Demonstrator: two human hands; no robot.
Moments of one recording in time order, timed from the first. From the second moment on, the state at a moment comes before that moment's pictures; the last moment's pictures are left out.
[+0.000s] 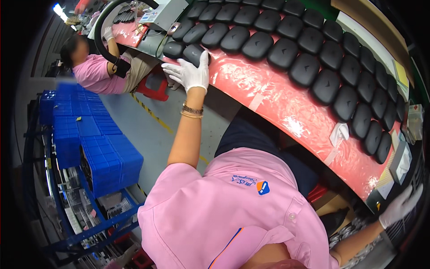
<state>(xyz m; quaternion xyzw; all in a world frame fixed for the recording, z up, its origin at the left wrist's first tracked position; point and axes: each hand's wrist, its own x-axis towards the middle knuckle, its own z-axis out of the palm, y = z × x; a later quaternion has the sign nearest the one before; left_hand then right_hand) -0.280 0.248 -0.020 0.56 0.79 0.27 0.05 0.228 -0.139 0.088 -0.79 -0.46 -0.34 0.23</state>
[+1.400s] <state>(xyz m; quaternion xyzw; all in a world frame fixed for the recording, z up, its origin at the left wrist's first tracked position) -0.179 0.089 0.012 0.39 0.14 0.16 0.90 -0.030 -0.002 0.033 -0.54 -0.55 0.21 0.60</state>
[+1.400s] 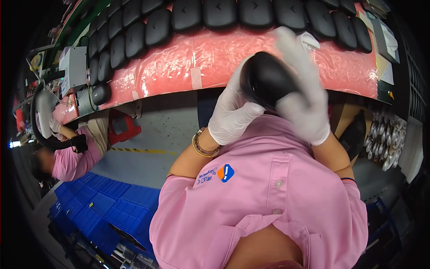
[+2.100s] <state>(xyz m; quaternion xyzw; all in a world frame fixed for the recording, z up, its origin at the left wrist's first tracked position) -0.247 0.119 -0.006 0.24 0.03 0.04 0.97 -0.045 0.027 0.042 -0.55 -0.65 0.17 0.50</state>
